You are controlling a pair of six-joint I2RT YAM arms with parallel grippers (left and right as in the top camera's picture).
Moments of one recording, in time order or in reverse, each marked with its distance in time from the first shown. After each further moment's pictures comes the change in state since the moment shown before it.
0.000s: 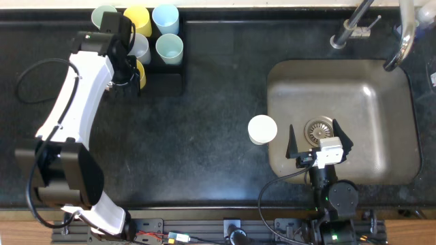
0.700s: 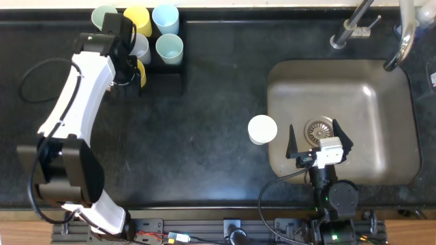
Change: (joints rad) left arm 0.001 0.018 -0.011 0.042 -0.016 0.000; right arm 0.000 0.000 0.000 0.000 0.000 0.000
